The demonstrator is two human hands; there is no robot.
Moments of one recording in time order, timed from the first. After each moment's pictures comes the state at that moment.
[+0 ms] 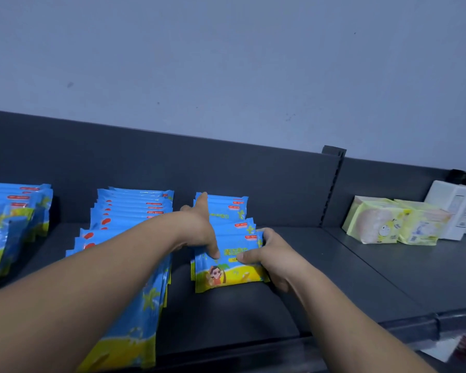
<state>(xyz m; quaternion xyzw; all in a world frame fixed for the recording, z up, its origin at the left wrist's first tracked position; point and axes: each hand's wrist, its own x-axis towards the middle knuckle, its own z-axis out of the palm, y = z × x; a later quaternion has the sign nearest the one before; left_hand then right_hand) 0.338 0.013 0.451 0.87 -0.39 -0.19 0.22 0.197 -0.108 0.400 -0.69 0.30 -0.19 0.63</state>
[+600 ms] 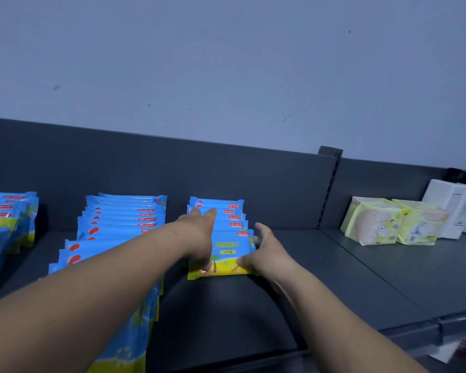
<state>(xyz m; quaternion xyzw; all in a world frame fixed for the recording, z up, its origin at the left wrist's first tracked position) 0.335 -0.008 0.447 0.88 -0.47 -0.06 0.02 0.204 -0.112 0.404 -0.75 0.33 -0.21 0.54</state>
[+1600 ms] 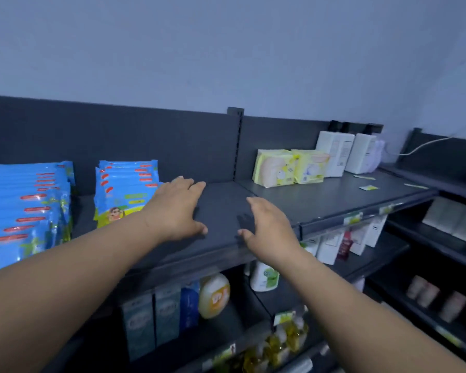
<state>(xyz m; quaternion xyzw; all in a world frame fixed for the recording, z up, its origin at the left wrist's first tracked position) 0.179 -0.012 0.437 0.77 -0.62 0.11 0.08 -0.001 -0.090 0.409 -0.89 0.40 -0.23 0.06</state>
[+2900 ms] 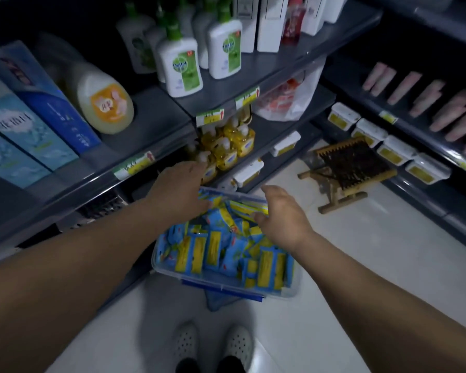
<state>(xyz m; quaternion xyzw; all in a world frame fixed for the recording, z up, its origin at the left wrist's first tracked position) -0.058 -0.006 0.137 0.69 -0.70 -0.17 -0.04 -0.268 -0.020 0.103 -0.77 0.58 -0.01 0.26</state>
